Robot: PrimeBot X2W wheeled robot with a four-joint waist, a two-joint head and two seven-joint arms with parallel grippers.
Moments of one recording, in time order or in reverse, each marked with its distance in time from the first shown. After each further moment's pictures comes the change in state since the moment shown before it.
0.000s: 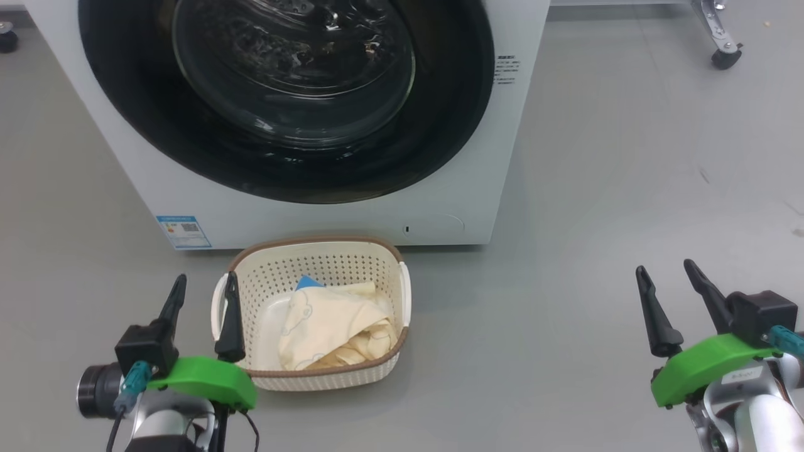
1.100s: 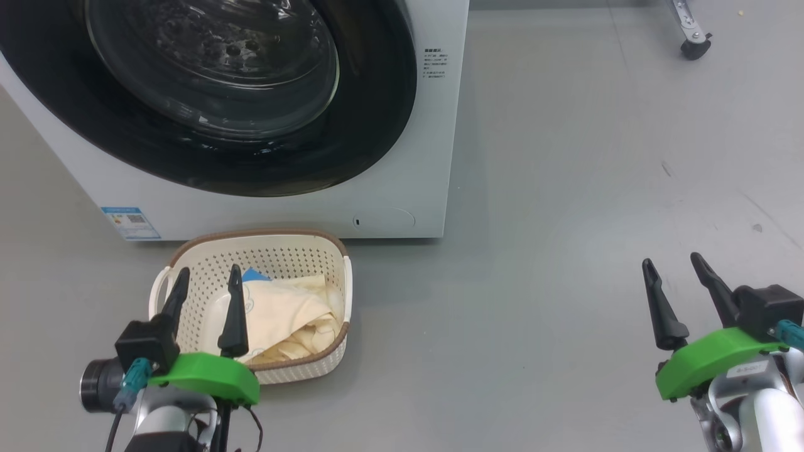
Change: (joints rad) left arm -0.008 -0.003 -0.003 -0.023 -0.008 -0.001 0.000; right arm -0.020 -0.004 -0.017 0.010 0.000 0.000 -0.008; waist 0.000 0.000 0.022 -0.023
